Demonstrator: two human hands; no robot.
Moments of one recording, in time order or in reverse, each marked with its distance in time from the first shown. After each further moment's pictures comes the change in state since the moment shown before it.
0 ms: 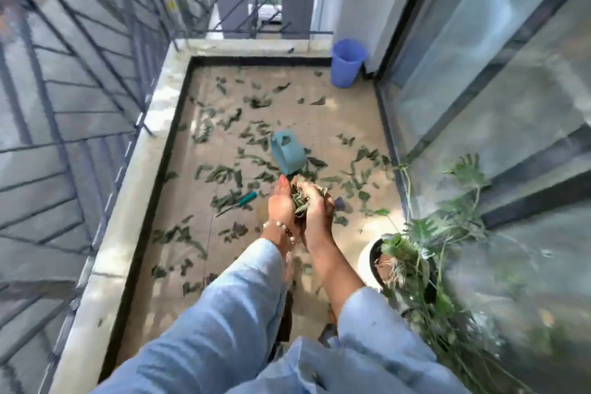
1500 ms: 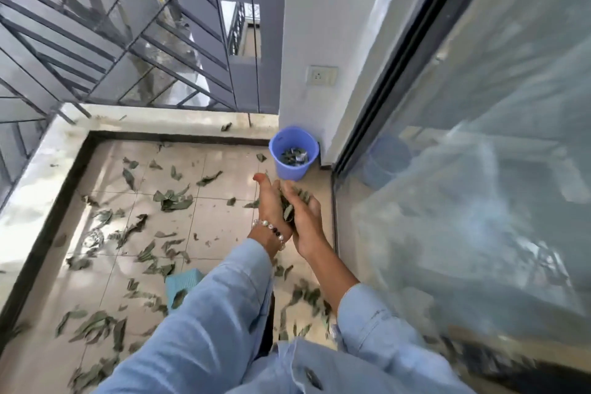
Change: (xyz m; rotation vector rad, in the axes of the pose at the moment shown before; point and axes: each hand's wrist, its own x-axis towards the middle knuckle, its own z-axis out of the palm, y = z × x) left_hand 0.568 0.245 0.583 -0.262 -0.006 -0.251; right_hand 0.683 -0.464 0.149 -0.109 -0.273 0.096
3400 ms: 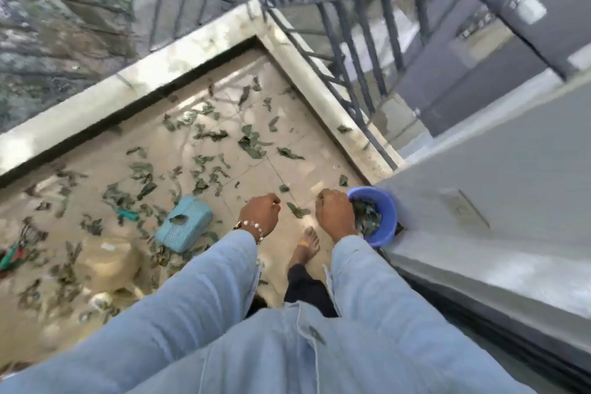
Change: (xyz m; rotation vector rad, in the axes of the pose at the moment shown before) left_hand 0.194 0.131 -0.019 1.034 0.747 0.000; right_hand 0.353 -0.075 0.134 -1.965 -0.966 -0.522
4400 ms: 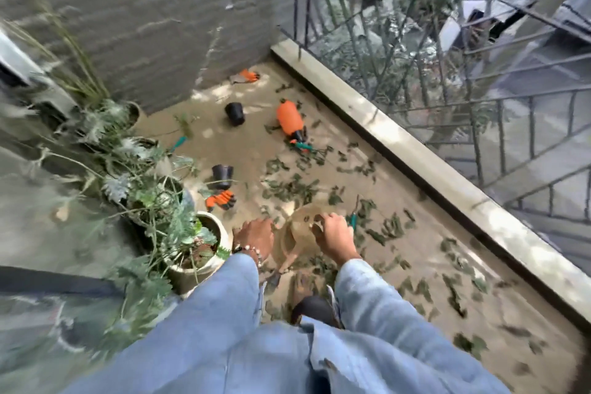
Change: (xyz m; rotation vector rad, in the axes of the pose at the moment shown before) left_hand -0.330 -0.545 -0.032 -0.511 0.562 -1.083; right_hand -0.215 -0.571 0.321 -0.632 -0.467 -1.326
